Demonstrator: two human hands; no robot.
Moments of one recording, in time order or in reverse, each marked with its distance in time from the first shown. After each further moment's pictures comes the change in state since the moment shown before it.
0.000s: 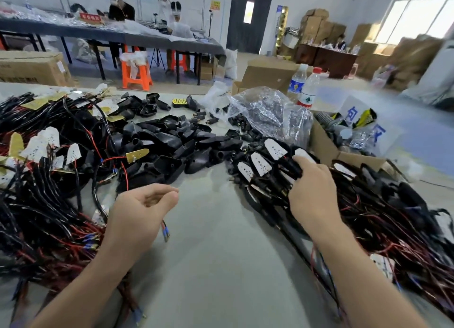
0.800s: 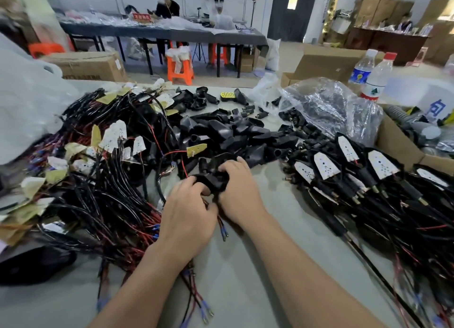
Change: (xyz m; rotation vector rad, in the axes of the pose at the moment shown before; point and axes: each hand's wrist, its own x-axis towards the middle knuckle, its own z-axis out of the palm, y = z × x) left_hand 0.010 -0.022 -0.018 0.704 0.029 0.152; right_hand -0.033 -0.149 0.157 0.380 -0.371 -0.429
